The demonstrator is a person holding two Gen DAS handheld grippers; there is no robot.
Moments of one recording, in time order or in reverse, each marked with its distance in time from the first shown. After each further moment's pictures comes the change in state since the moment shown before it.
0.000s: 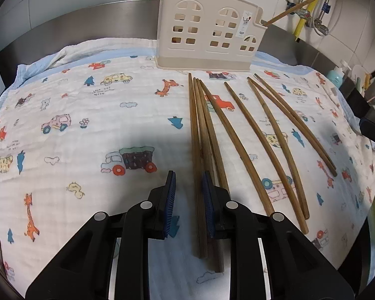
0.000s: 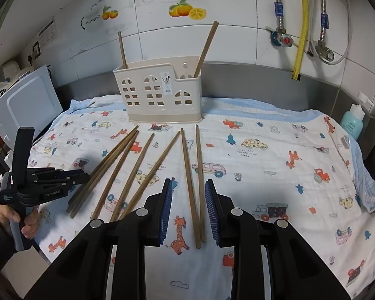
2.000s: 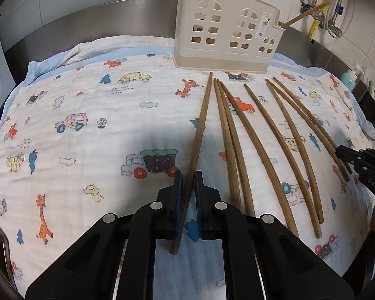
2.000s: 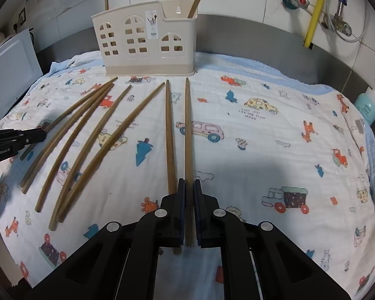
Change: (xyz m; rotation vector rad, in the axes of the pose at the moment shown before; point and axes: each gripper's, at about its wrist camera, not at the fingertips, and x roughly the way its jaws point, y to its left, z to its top) left arm 0.001 0.014 0.005 -0.022 0.007 0.054; right arm 0.074 -0.011 -0.027 -0.061 0.159 -0.066
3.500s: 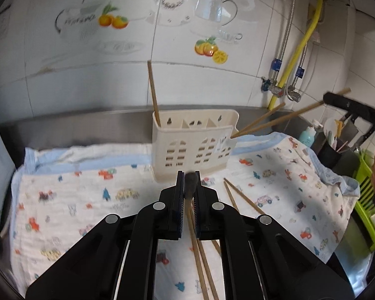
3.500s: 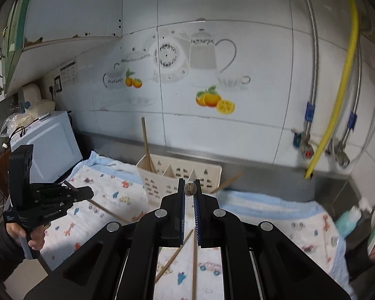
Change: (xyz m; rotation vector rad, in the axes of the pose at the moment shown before) left arm -0.117 -0.006 0.109 0.087 -0.308 -0.145; right arm -0.162 0.011 0.181 -0.069 -0.365 0.127
